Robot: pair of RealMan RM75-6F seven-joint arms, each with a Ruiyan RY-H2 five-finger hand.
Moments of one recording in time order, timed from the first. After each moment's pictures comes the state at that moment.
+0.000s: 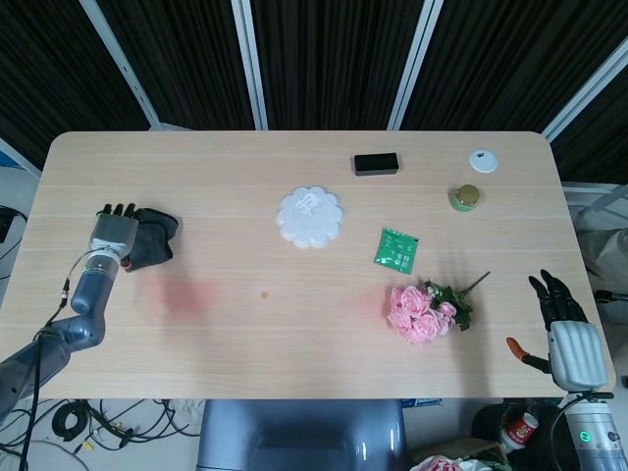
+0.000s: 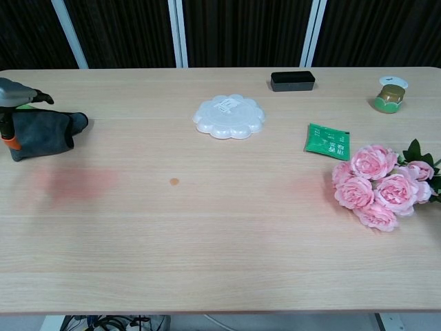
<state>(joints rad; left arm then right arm) -0.87 -1.63 -0.04 -0.71 0.66 0.52 0.63 0.11 -1.15 0.06 -1.63 -1.46 1.42 0.05</state>
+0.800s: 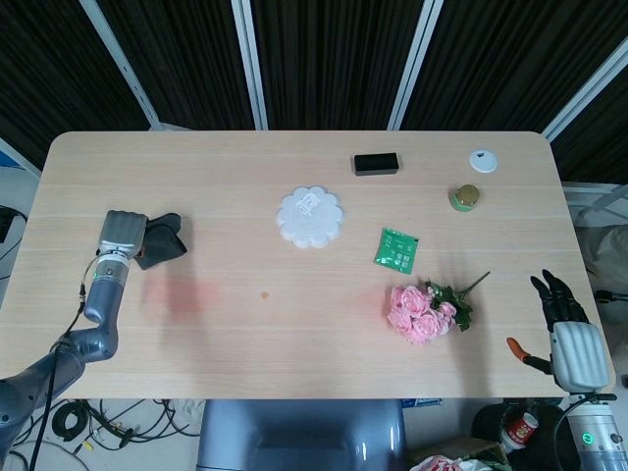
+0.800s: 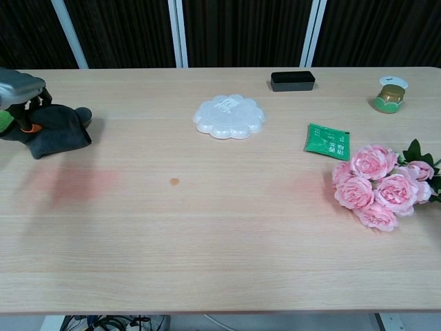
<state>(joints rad) -0.82 -1.71 -0.08 -0.69 0.84 0.74 0.46 0.10 -1.15 0.06 -1.63 -1.48 1.42 0.08</state>
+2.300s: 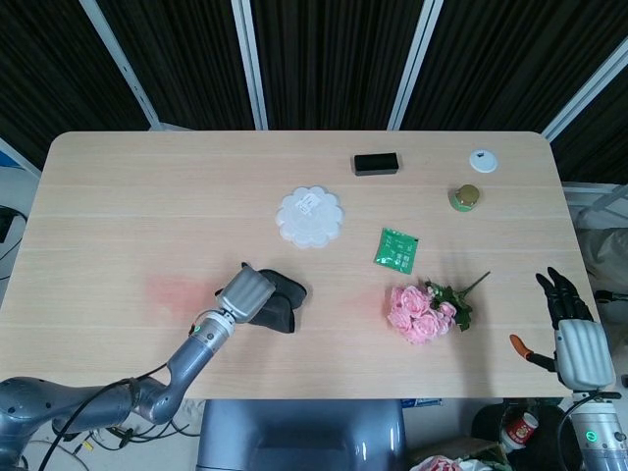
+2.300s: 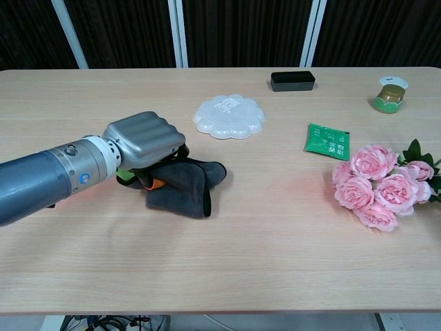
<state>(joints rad) -0.88 -1.78 -0.03 -1.25 1.09 0.95 0.80 0.10 -1.15 0.07 -1.62 -1.47 1.43 0.12</state>
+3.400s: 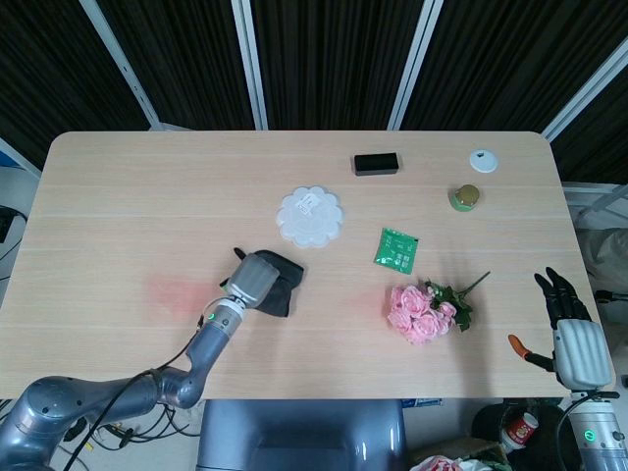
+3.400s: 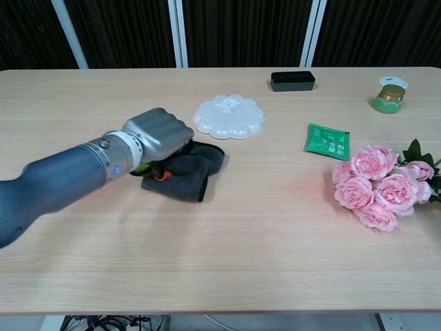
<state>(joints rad) -0.94 -1.91 -0.12 -1.12 0.97 0.89 0.90 0.10 -1.15 0.07 -1.63 -1.46 1.42 0.12</state>
